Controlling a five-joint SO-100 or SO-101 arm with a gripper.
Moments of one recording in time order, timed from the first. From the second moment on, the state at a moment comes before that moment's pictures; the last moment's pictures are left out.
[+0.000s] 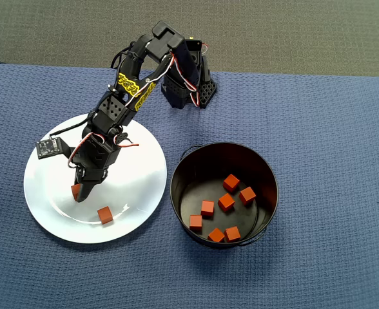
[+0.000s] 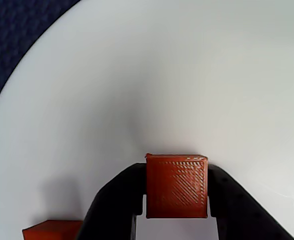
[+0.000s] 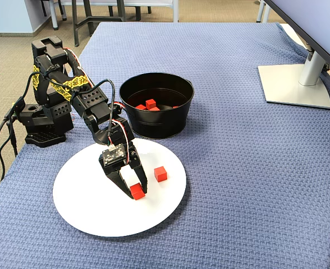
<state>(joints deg) 40.3 71.4 103.5 20.0 -59.2</state>
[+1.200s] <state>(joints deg) 8.5 117.3 110.0 52.0 -28.9</state>
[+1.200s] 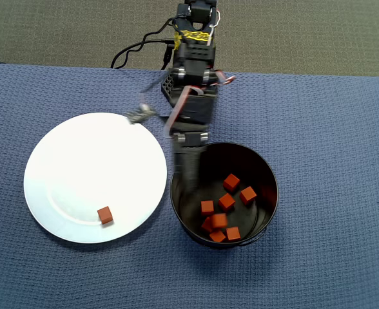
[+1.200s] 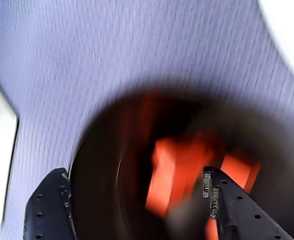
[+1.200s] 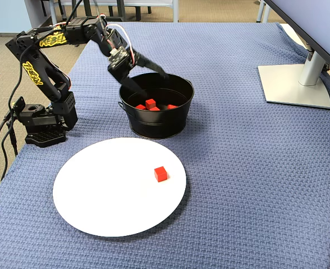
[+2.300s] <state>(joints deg) 29.6 73.6 102.1 22.6 -56.2</state>
